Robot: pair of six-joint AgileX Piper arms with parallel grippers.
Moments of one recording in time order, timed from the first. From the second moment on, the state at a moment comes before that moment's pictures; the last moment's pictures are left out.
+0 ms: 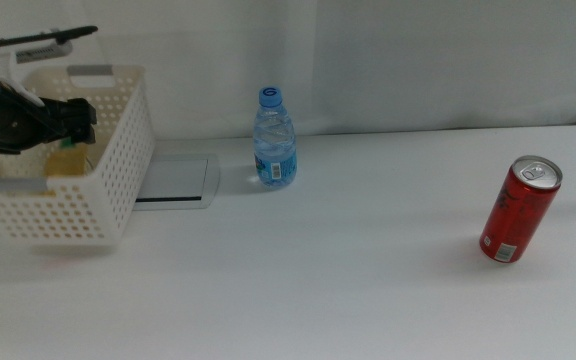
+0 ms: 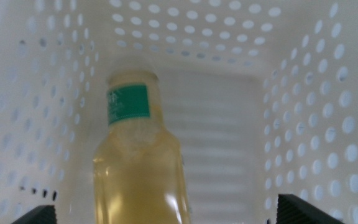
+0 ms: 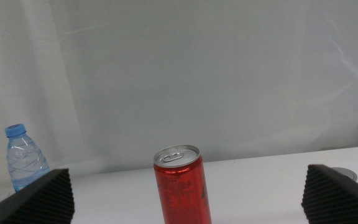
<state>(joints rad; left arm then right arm) 0.12 1.85 -1.41 -0.03 0.60 -0.04 0.17 0.01 0.00 0.04 0.02 0.08</state>
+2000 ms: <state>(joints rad) -0.40 1.91 -0.77 0.01 -0.88 -0.08 0.17 0.01 0.00 0.04 0.02 0.08</state>
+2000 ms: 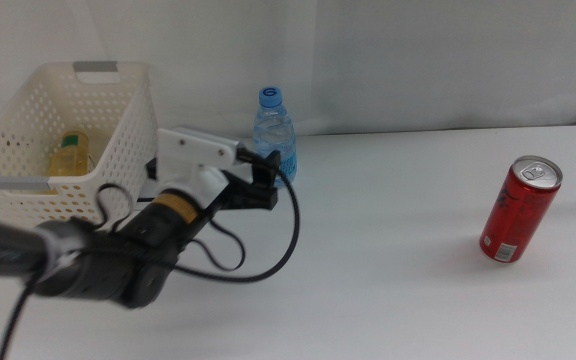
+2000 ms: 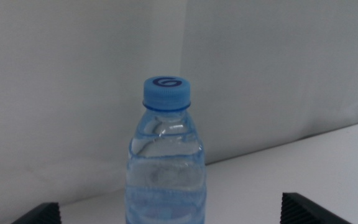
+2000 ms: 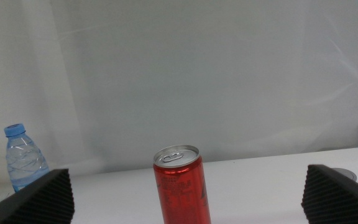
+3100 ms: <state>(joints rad) -0.41 2.29 -1.27 0.02 -0.66 -0.22 0.17 0.01 0.00 0.04 0.02 0.08</state>
